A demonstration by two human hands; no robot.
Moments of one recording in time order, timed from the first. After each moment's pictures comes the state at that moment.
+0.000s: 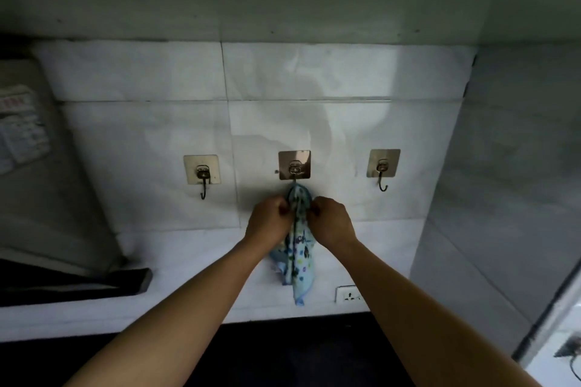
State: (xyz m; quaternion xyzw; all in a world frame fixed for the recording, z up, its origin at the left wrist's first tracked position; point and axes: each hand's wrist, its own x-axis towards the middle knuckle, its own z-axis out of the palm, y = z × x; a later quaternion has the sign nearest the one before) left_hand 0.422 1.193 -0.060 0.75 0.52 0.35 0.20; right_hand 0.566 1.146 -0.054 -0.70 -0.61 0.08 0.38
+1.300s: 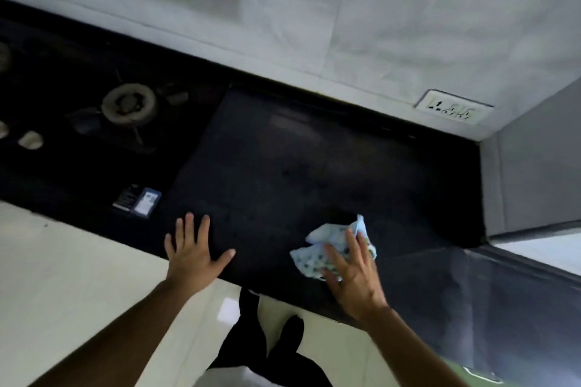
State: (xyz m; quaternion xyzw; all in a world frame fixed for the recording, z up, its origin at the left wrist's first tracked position) left_hand 0.183 0.800 -0.457 0.57 0.79 -0.05 0.22; right_hand 0.542 0.801 -0.443 -0.59 -0.79 0.16 0.06
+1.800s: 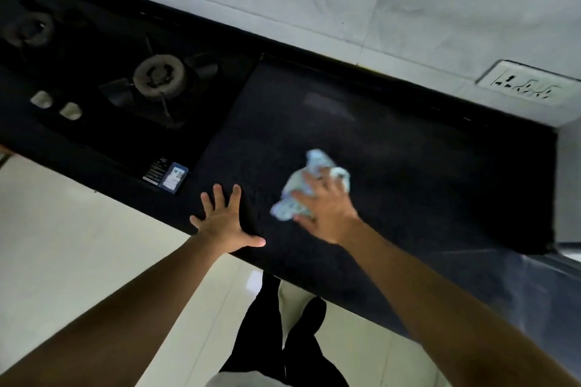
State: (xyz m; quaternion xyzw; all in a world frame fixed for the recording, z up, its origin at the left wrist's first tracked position) left_hand 0.187 0.837 -0.445 0.50 0.78 -0.15 0.33; right_hand 0.432 0.916 -0.463 -0.40 -0.91 0.12 -0.03
